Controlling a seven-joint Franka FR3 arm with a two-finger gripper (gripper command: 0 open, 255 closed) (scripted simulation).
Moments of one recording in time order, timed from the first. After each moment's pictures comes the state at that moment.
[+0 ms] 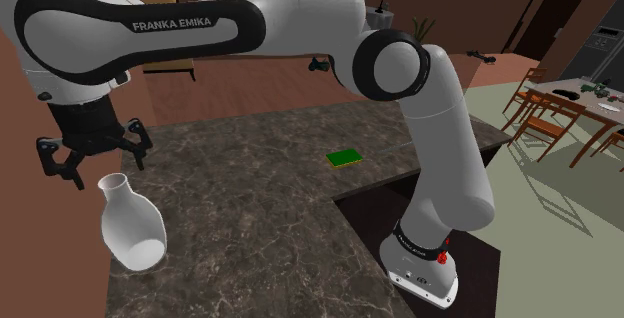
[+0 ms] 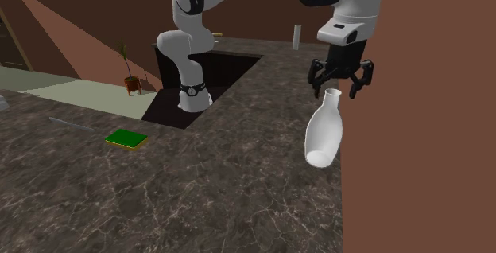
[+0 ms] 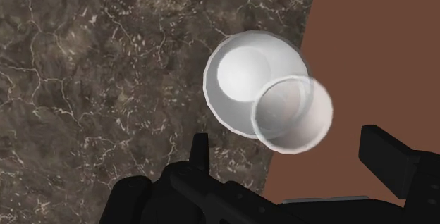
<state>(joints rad) 0.37 0.63 0.49 -1.17 -0.18 1.68 0.99</state>
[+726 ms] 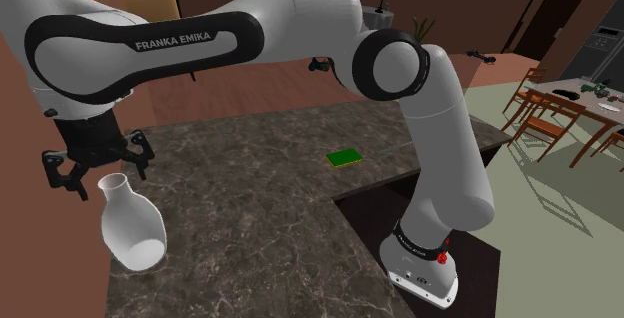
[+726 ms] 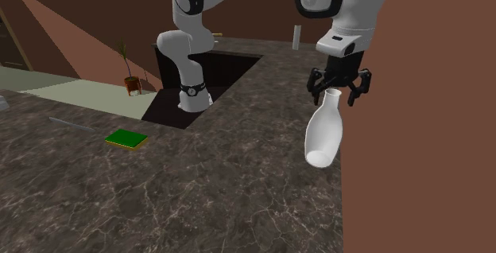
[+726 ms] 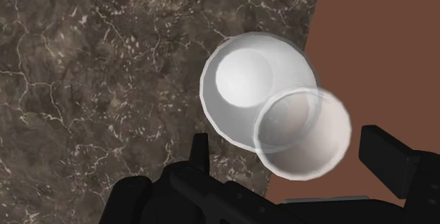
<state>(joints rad) 0.36 0.64 0.49 -1.23 -0.19 1.75 1.00</state>
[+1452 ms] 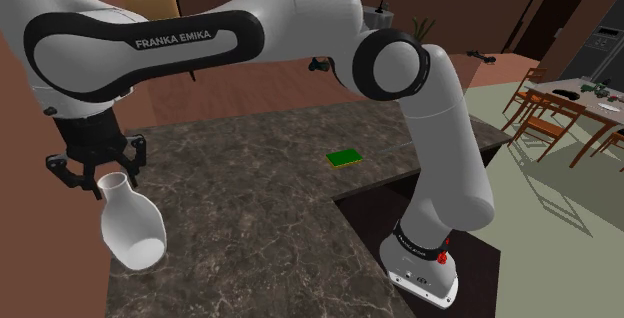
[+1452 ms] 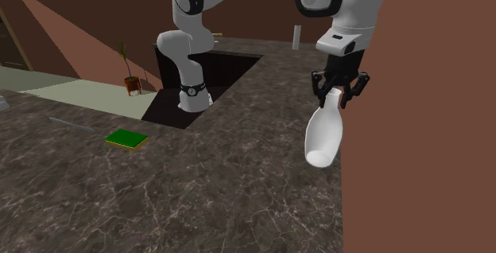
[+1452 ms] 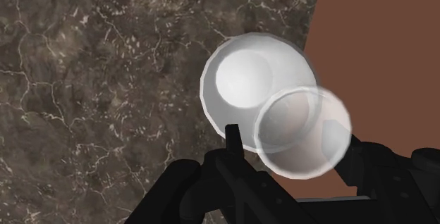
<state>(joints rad) 0.36 0.63 0.49 -1.23 -0.19 1.74 1.00</state>
